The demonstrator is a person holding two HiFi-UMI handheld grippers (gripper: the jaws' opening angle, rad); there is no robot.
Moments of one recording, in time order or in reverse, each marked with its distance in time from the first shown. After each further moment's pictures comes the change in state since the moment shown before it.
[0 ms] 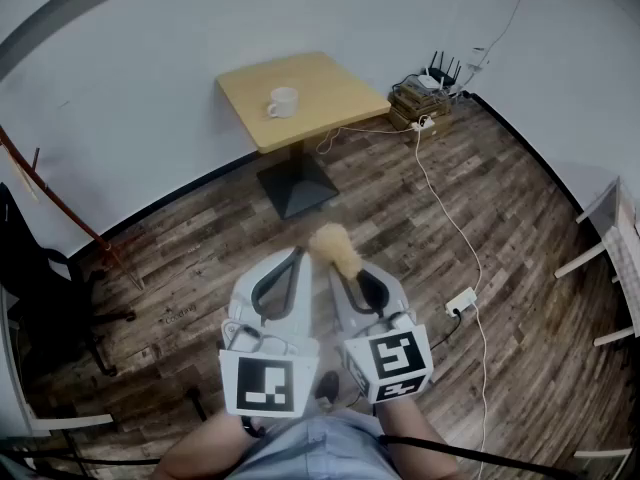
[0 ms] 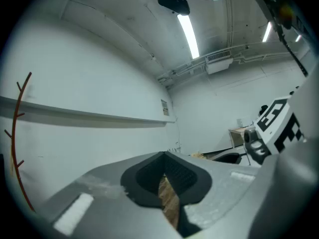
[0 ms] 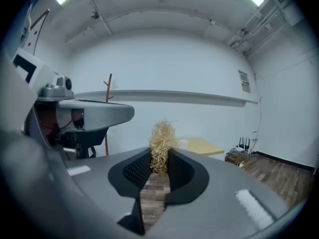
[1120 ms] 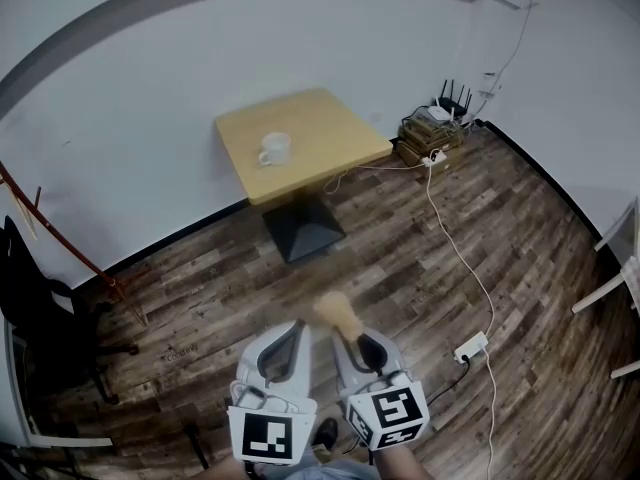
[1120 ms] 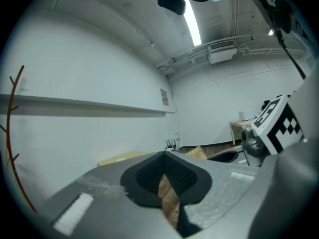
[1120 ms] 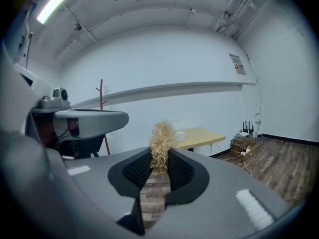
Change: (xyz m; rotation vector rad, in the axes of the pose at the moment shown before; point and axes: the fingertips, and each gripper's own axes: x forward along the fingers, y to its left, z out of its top) left arm 0.078 -0.043 -0.046 -0.006 0.110 0.009; right arm 0.022 -0.086 -0.051 0.153 0.037 0.055
